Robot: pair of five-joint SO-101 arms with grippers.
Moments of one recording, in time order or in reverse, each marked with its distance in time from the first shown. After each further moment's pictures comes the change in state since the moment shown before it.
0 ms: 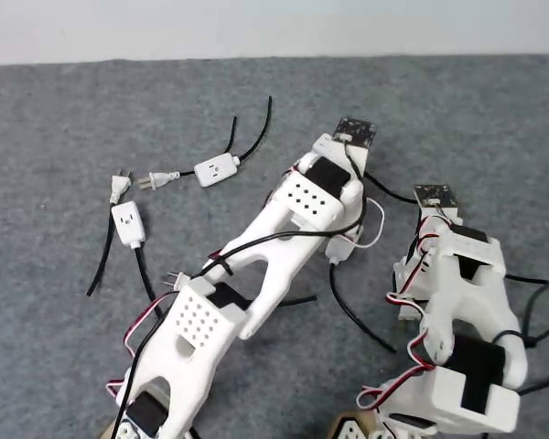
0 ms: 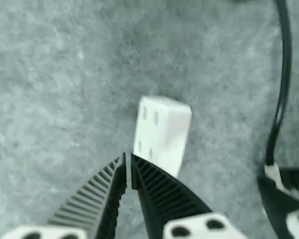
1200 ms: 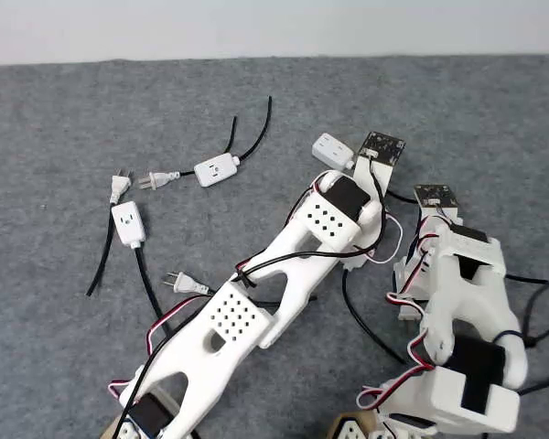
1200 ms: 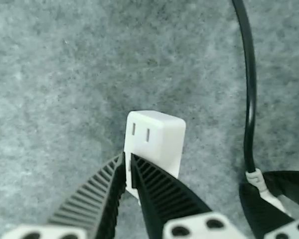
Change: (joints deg) left arm 4.5 20.1 -30.9 8.1 -1.8; right arm 0.0 0.0 0.0 0.0 0.0
